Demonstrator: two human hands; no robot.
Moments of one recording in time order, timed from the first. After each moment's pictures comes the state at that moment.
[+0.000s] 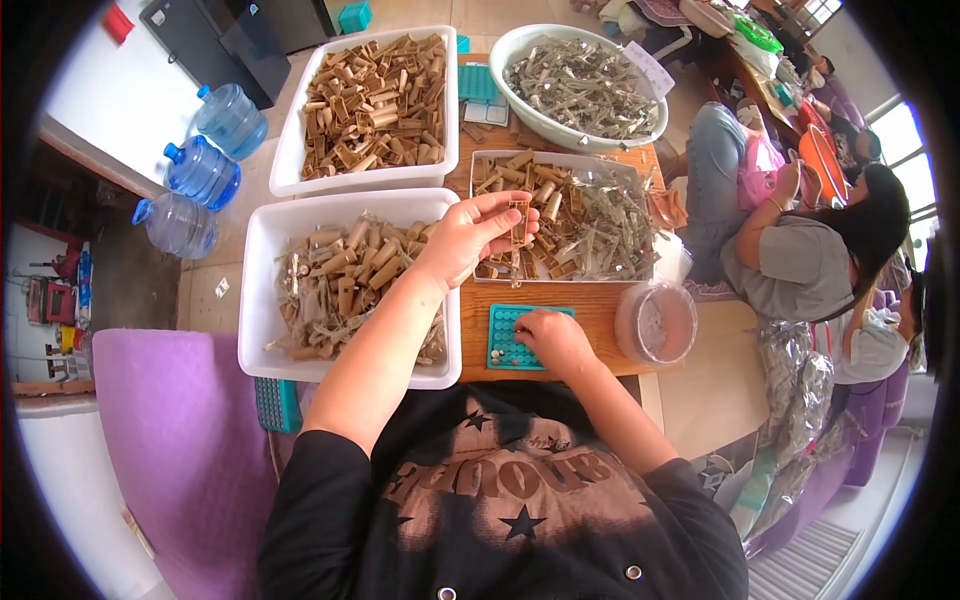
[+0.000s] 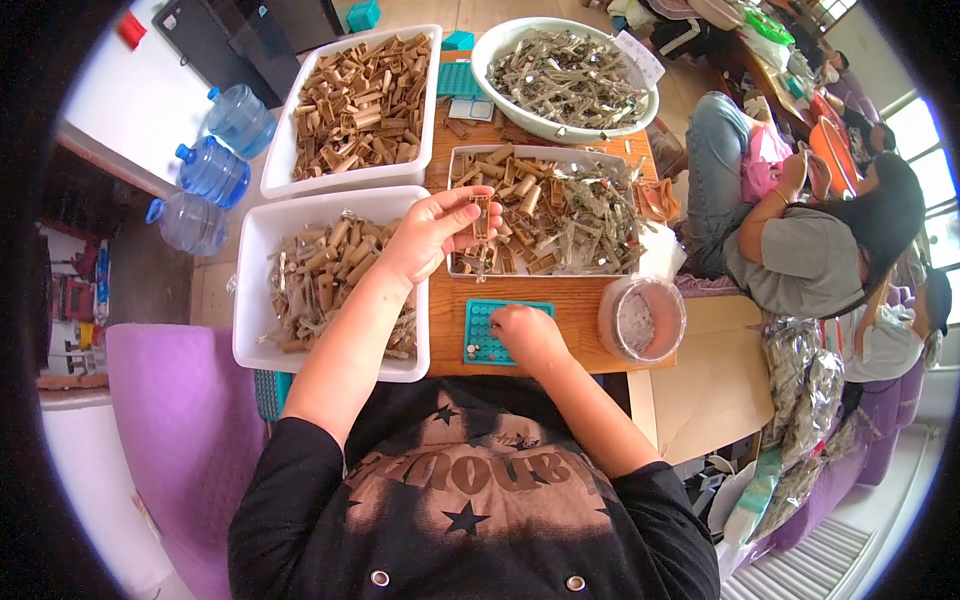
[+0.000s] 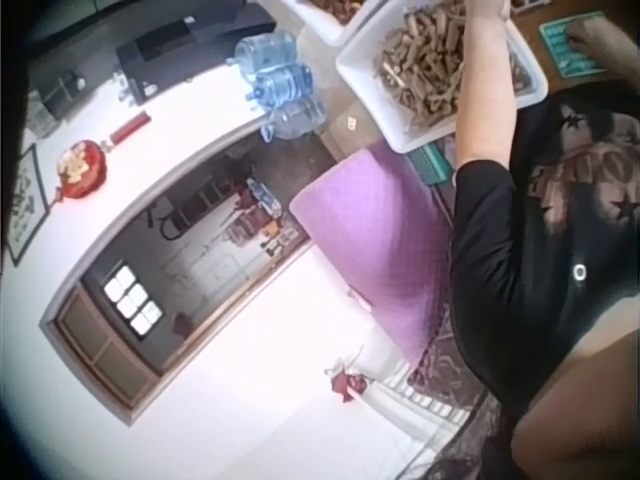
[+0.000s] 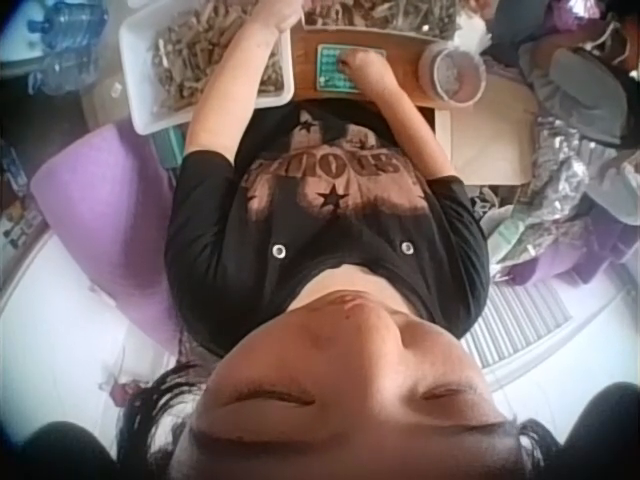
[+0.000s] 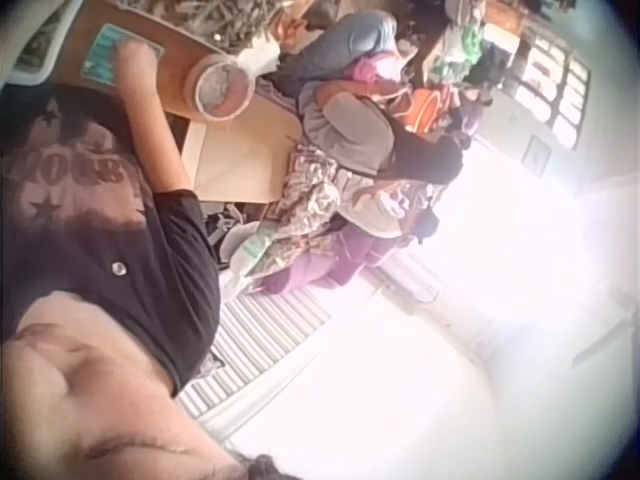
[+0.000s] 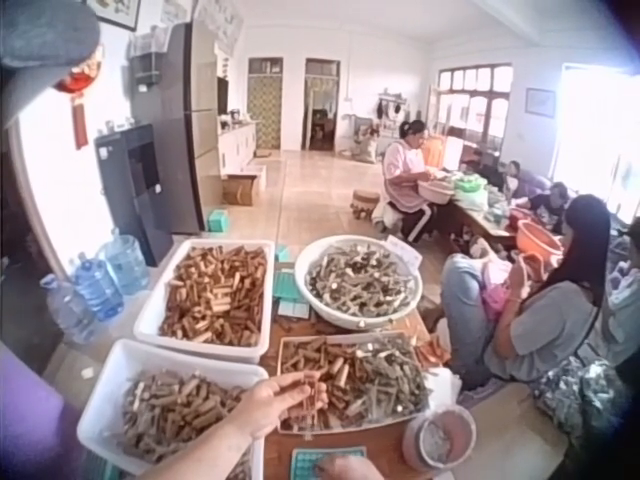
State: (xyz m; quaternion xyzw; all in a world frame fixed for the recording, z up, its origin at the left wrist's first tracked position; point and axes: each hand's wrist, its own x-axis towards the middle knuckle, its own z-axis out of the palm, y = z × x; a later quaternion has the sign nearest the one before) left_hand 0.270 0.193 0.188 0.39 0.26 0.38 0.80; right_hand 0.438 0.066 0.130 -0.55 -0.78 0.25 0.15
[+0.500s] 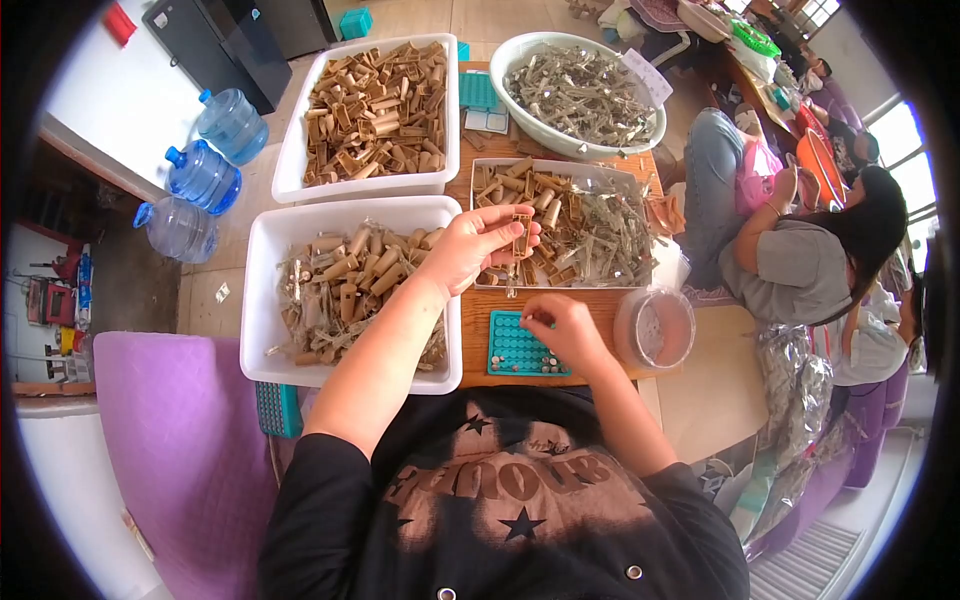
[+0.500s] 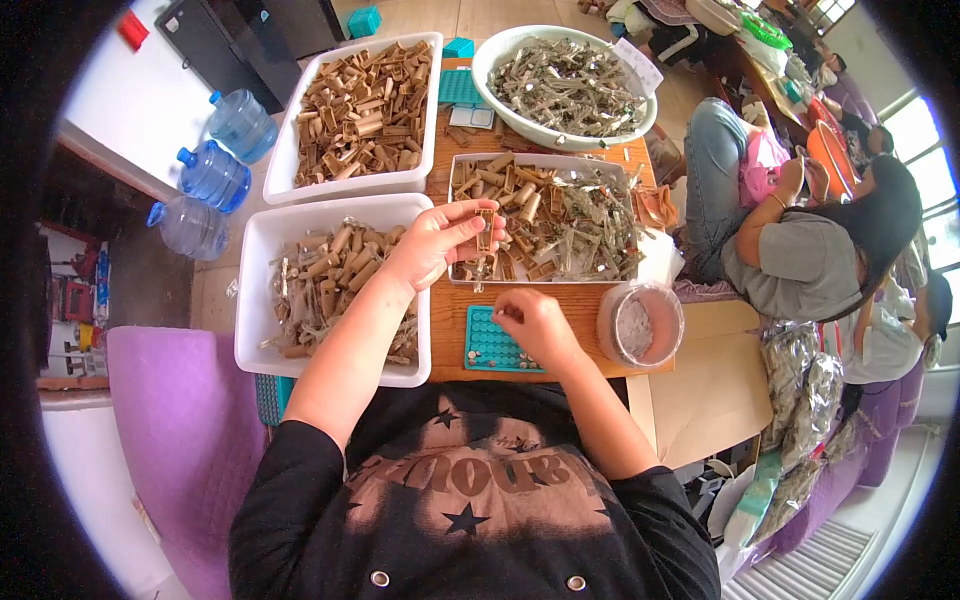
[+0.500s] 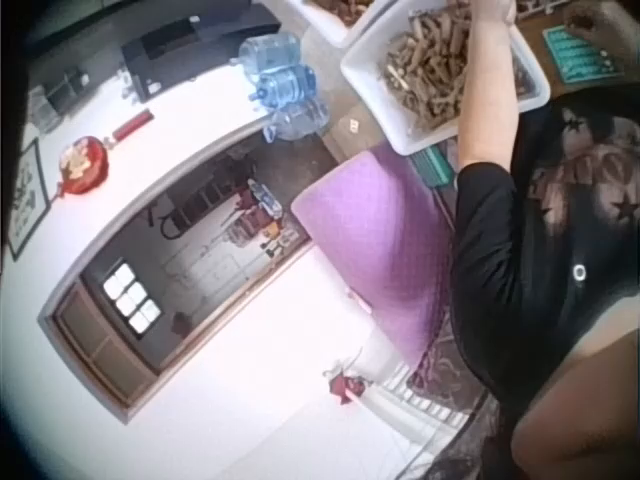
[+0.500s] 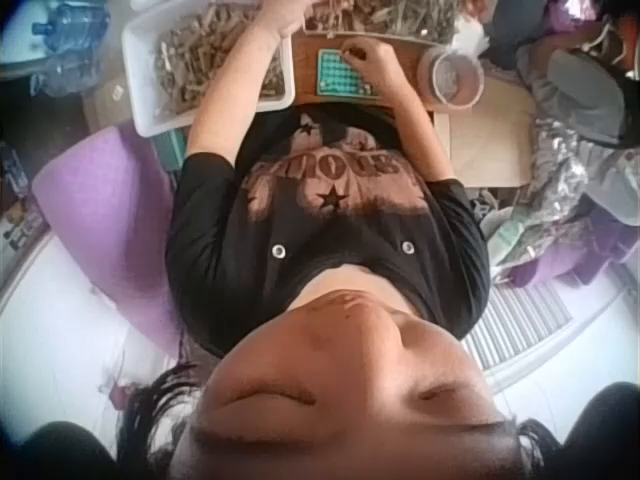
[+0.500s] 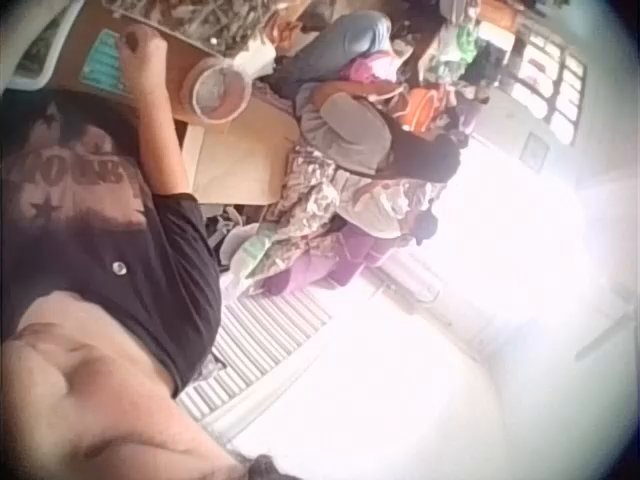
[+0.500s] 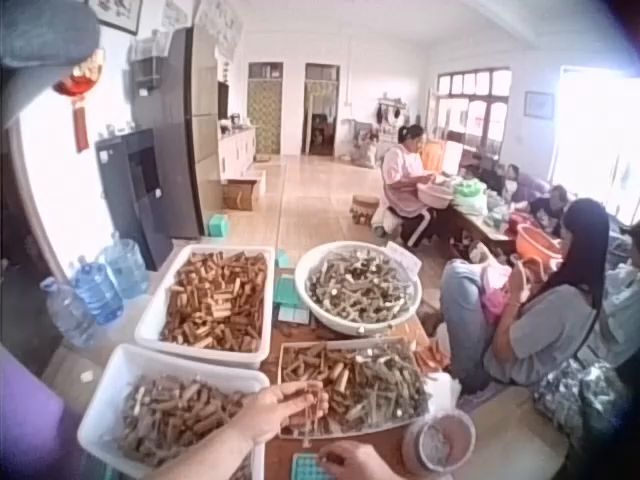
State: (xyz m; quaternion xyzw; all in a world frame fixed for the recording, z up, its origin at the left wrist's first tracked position) left_hand 0.270 0.195 0.186 0.38 0.27 0.35 0.81; right_hand 0.444 0.083 0.164 -0.56 -0.69 0.38 0.25
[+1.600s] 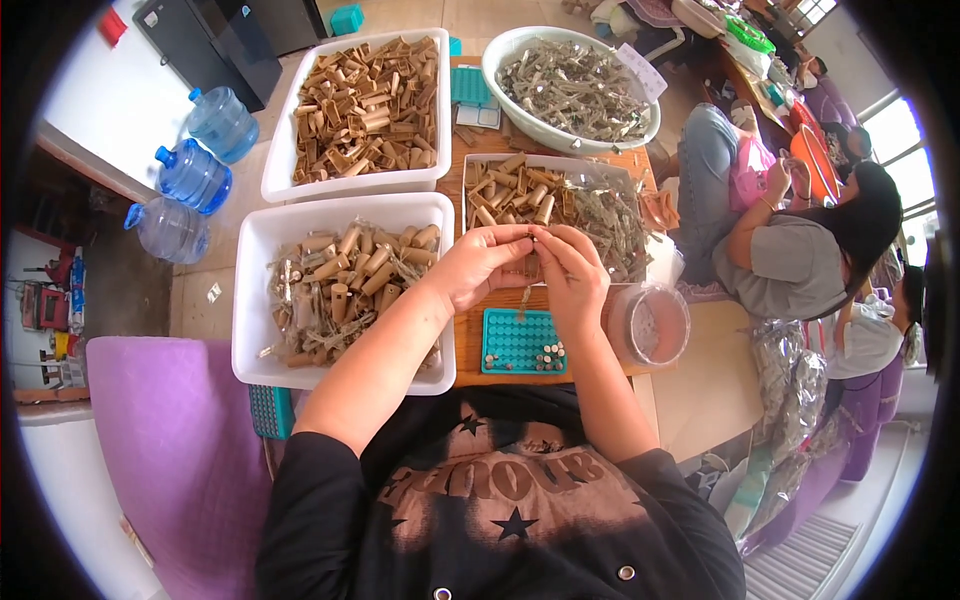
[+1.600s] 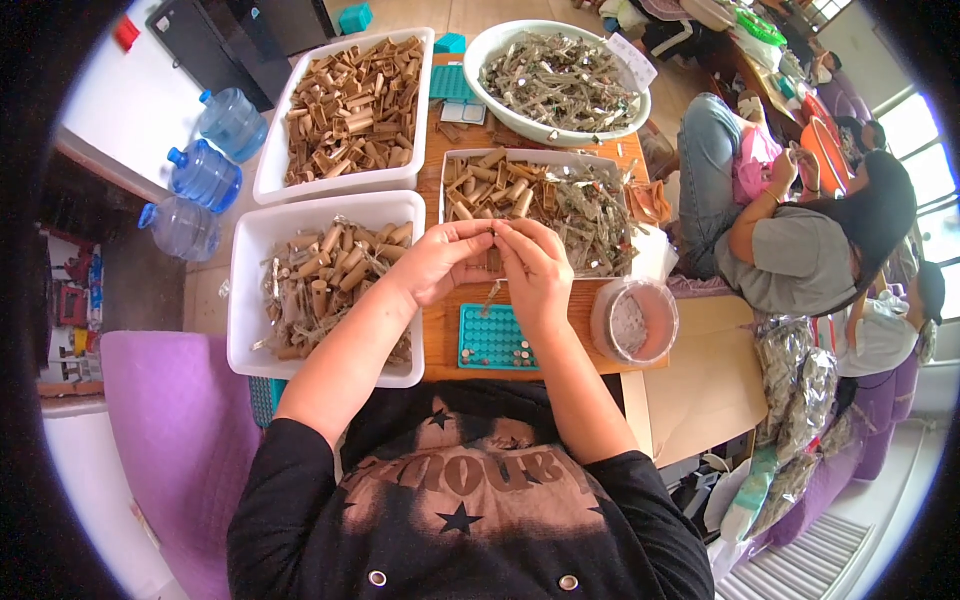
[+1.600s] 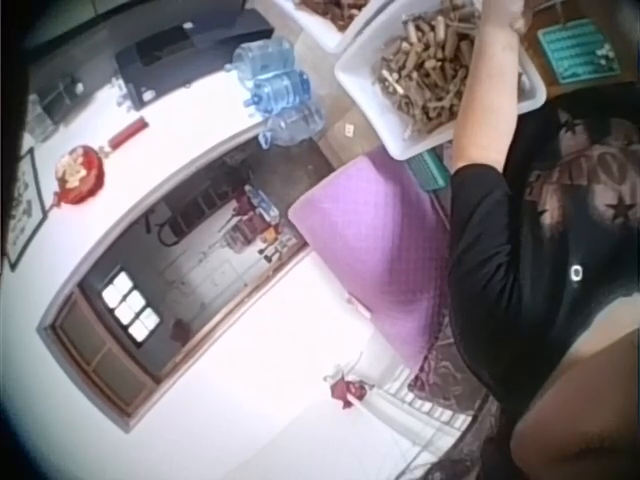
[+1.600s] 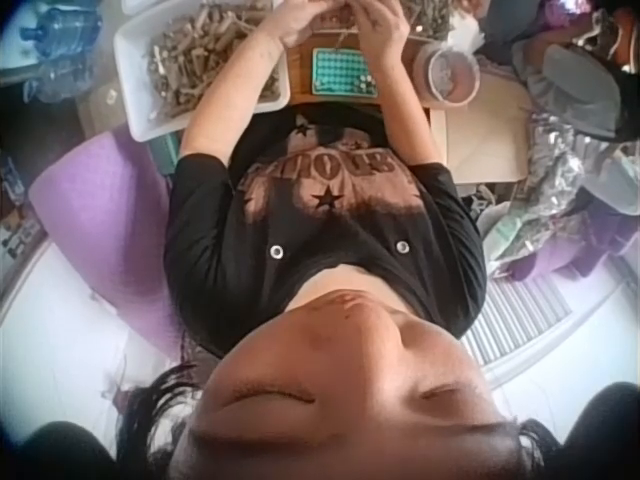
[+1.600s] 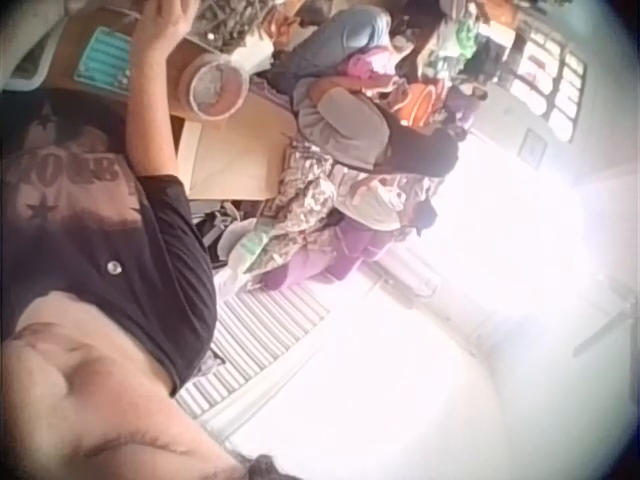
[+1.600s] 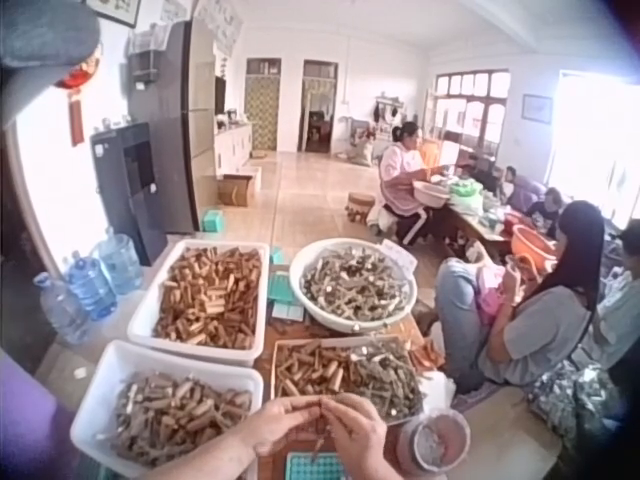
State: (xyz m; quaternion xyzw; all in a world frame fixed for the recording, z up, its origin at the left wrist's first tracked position) left_hand 0.281 0.181 0.177 0.31 0.23 0.29 0.87; right_hand 0.424 0.123 0.192 -0.57 -0.63 0.09 0.53
